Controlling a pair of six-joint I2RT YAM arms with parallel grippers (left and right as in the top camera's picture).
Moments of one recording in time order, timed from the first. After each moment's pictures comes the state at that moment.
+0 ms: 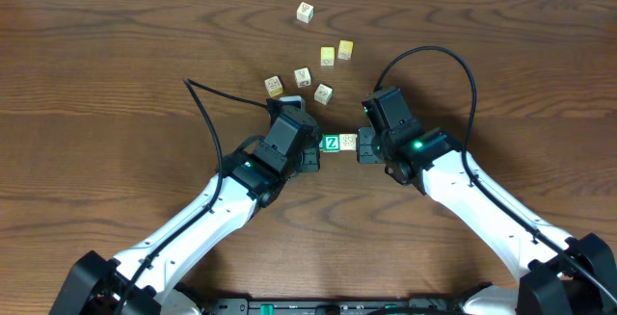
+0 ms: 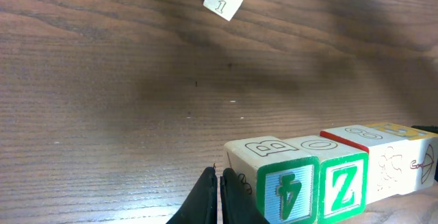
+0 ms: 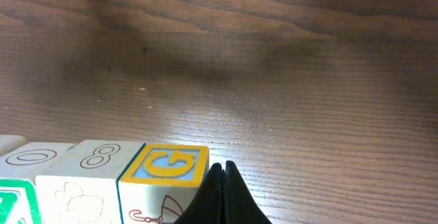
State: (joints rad) left arm -0.64 1.44 0.86 -0.30 -0.06 -0.65; right arm 0.54 1.53 1.00 -0.53 0.08 0.48
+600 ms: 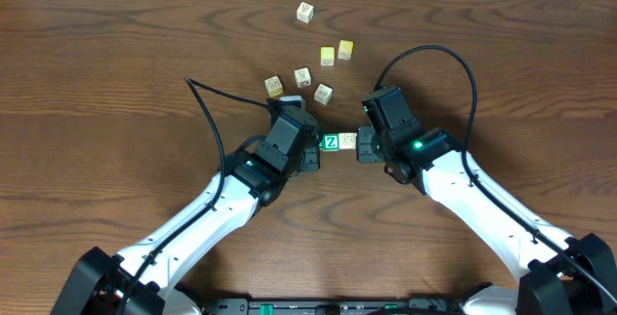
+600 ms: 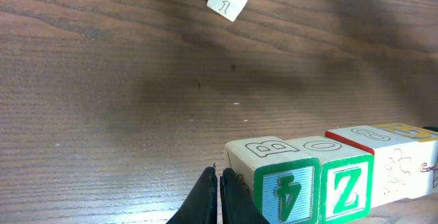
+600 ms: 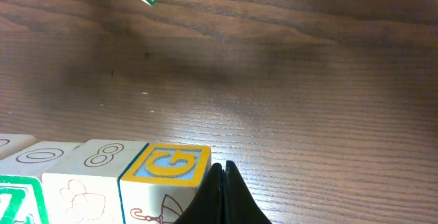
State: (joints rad) left arm -0.64 1.45 0.86 -0.29 -0.07 -0.65; right arm 0.54 1.53 1.00 -0.52 0.08 0.48
